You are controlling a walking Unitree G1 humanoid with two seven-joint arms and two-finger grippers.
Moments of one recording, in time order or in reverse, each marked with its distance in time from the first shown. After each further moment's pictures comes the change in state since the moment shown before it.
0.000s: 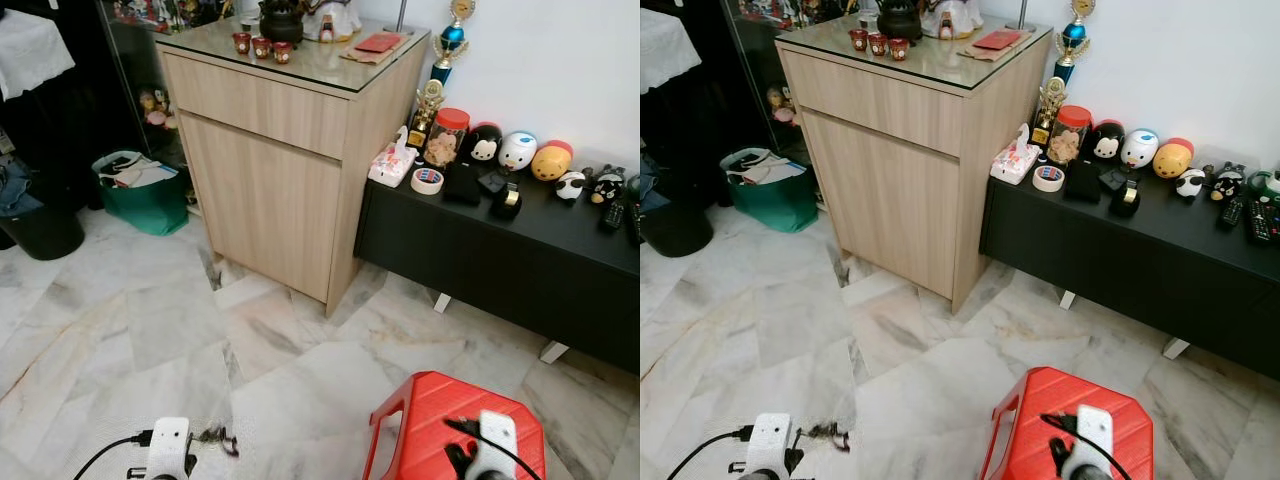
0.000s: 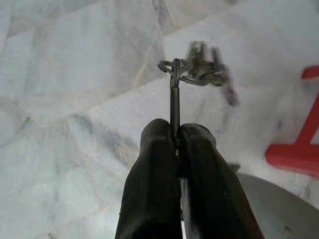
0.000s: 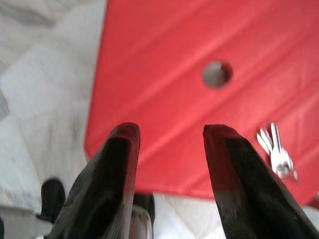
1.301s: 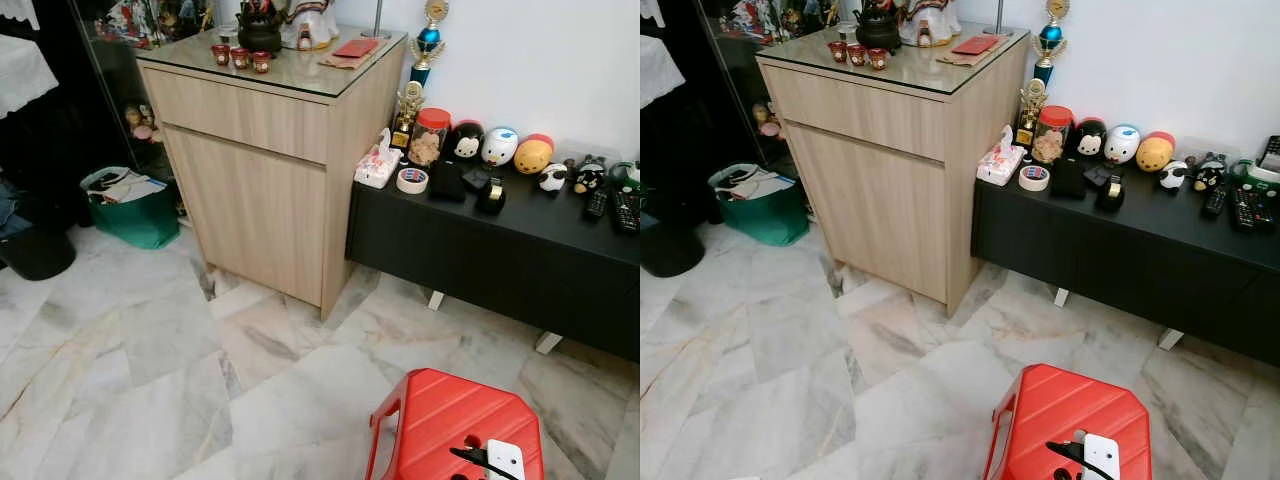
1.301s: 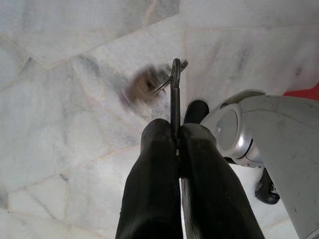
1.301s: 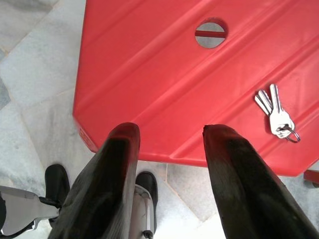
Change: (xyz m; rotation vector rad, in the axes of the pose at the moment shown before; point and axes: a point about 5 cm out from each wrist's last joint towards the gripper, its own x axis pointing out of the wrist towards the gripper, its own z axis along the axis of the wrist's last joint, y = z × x) left arm -0.027 0.025 -0.070 -0.058 0.212 0.019; right arm -0.004 -0.007 -0.018 -0.020 0.048 0.005
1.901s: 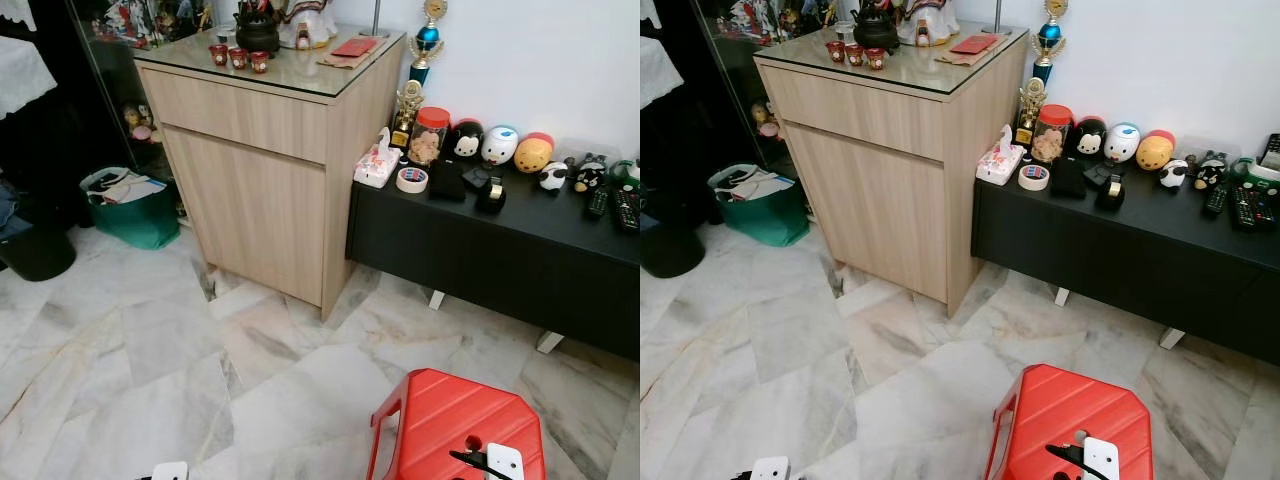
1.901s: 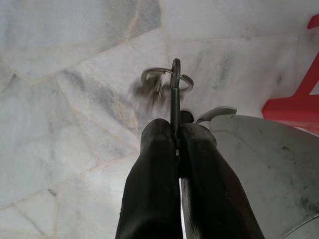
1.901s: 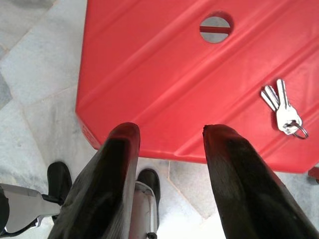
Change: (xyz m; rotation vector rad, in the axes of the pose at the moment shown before) left arm 0.008 -0.030 0.019 0.018 -0.026 -0.041; right arm -0.001 0.001 -0.005 0.013 0.009 -0.003
